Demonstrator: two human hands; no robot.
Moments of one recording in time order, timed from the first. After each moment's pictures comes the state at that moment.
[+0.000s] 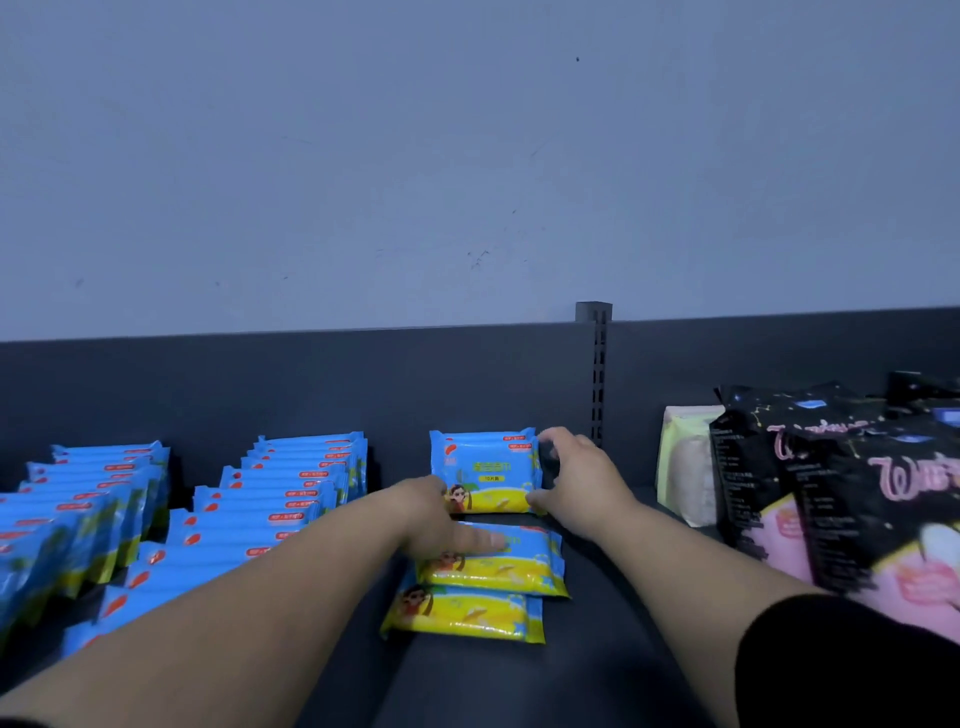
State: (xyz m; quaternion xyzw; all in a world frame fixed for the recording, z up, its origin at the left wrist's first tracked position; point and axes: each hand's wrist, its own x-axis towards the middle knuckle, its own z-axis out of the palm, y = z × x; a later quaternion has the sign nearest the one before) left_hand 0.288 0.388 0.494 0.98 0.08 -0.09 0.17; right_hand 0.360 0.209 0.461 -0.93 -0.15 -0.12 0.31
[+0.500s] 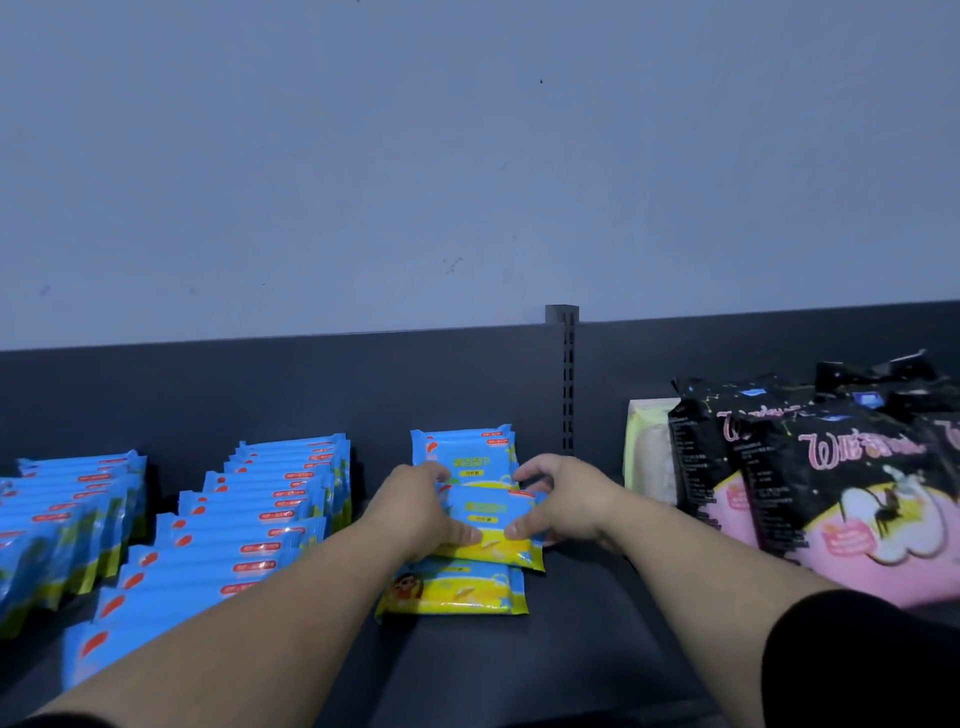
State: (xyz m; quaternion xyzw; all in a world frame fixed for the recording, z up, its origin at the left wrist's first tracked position) left_hand 0.284 0.386 0.472 0.96 0.03 0.06 0.26; right_hand 0.327 0.199 0.461 -0.85 -0.11 0.07 0.50
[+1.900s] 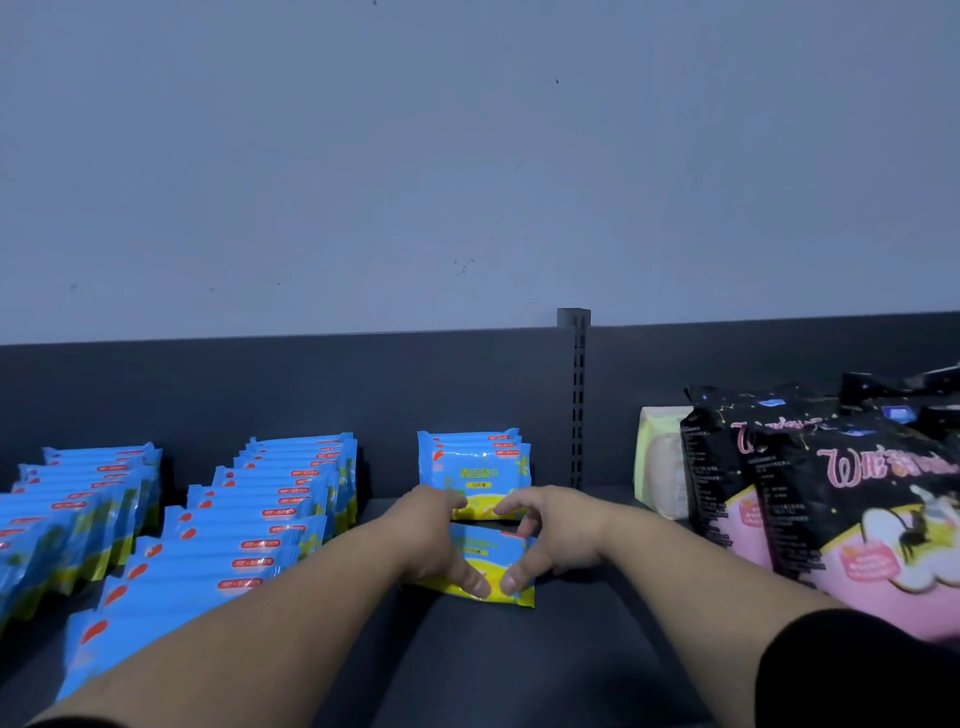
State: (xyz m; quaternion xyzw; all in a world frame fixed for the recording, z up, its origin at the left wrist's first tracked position) left_hand 0.287 0.381 0.462 0.99 0.00 -0.03 0.17; right_hand 0.324 0.198 0.461 -0.91 -0.21 0.16 0.32
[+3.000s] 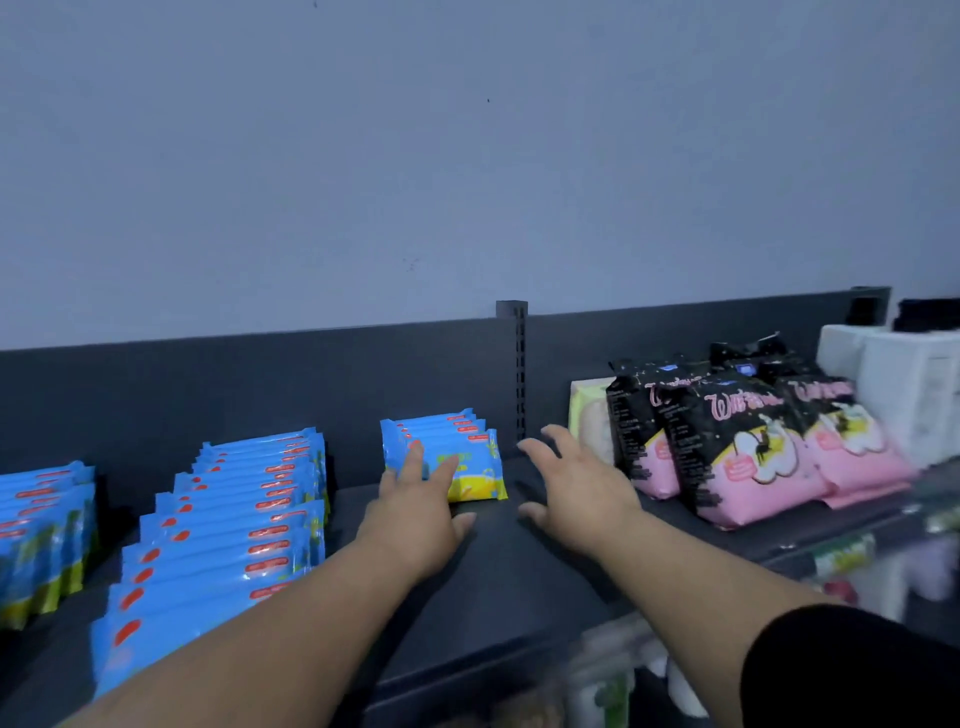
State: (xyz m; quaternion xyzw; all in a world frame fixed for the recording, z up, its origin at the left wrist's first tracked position) left_hand 0.244 0.384 0.454 0.99 -0.09 0.10 0.10; right_hand 0.238 0.197 0.460 -0.98 -0.06 -0.19 0.03
